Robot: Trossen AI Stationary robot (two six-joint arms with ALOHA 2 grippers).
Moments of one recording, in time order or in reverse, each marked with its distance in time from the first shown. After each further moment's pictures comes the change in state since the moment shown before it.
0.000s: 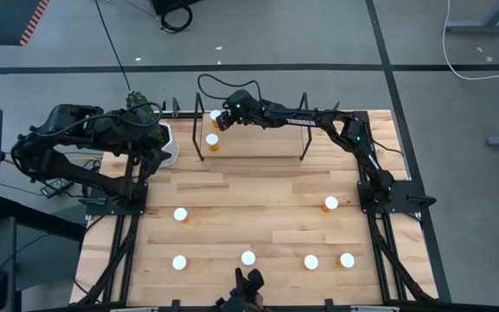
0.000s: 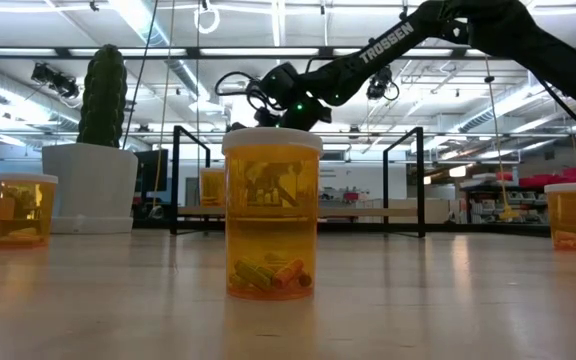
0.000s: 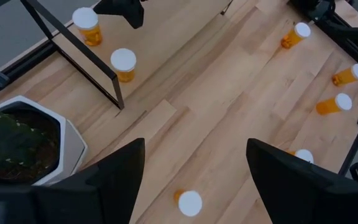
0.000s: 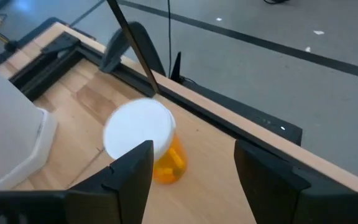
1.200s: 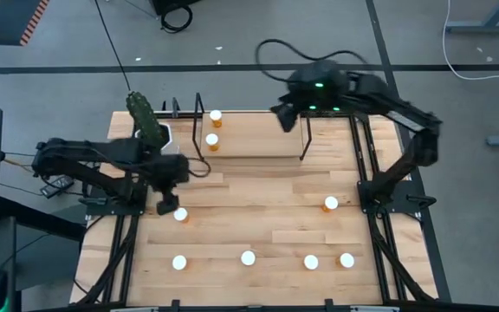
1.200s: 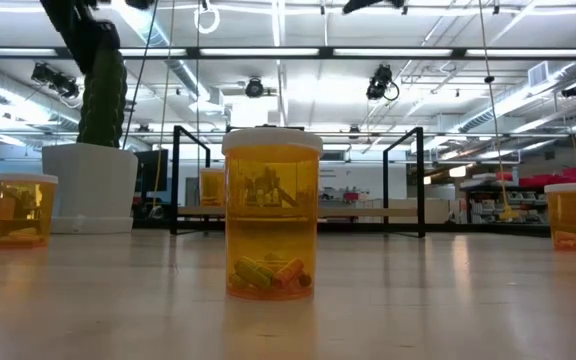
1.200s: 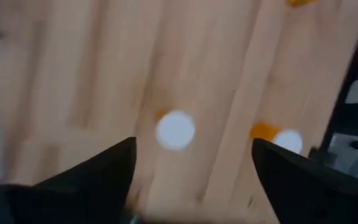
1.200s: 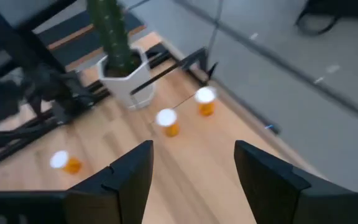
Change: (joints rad) left arm -0.127 0.069 -0.522 0.243 0.361 0.319; right arm 0.187 -0.731 0.139 -0.876 0.004 -0.129
